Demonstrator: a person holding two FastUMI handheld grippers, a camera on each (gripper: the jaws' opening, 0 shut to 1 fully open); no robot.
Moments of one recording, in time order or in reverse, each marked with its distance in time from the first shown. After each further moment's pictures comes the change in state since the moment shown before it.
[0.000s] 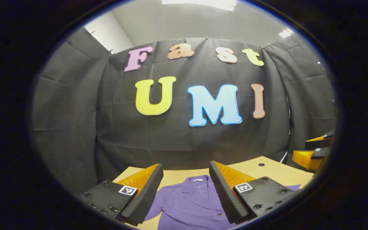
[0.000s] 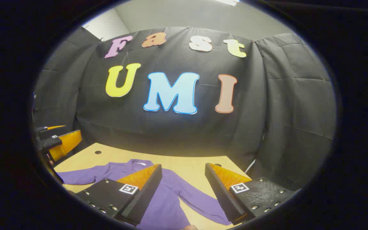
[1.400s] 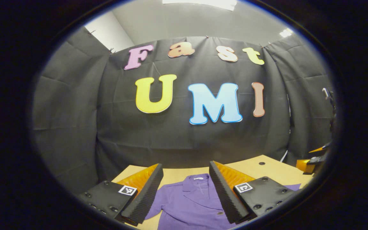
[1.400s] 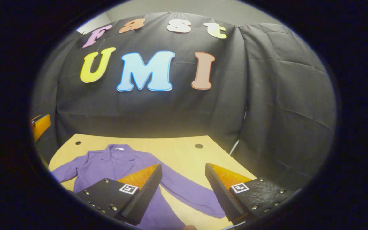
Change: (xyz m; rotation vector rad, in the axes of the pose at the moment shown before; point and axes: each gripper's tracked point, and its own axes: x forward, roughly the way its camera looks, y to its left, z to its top) left arm 0.003 0.000 -0.011 -0.004 0.015 0.000; right arm 0.010 -0.076 -0.080 0.077 0.217 -0.208
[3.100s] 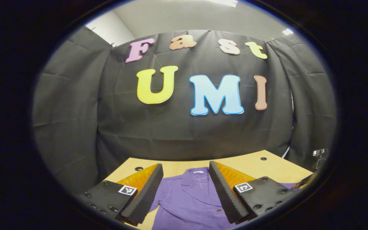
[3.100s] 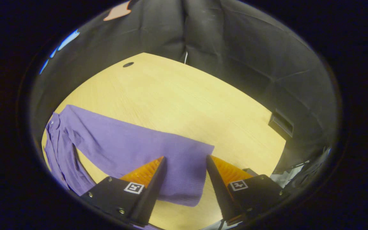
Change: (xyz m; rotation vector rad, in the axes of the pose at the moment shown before) left arm 0.002 -0.006 -0.027 -0.013 0.071 0.024; right arm 0.070 -0.119 -0.245 0.351 0.674 -0.269
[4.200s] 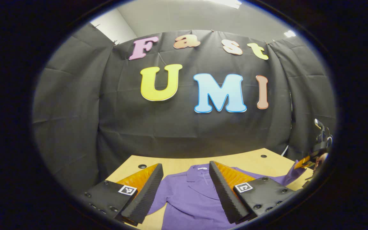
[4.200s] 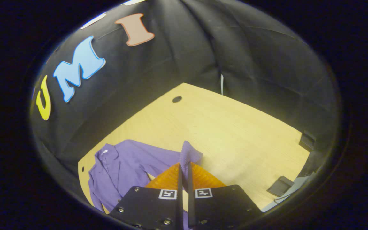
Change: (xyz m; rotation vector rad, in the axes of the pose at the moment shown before) left arm -0.015 0.047 -0.014 -0.013 0.001 -0.015; right arm -0.103 0.146 0.110 0.064 -0.244 0.384
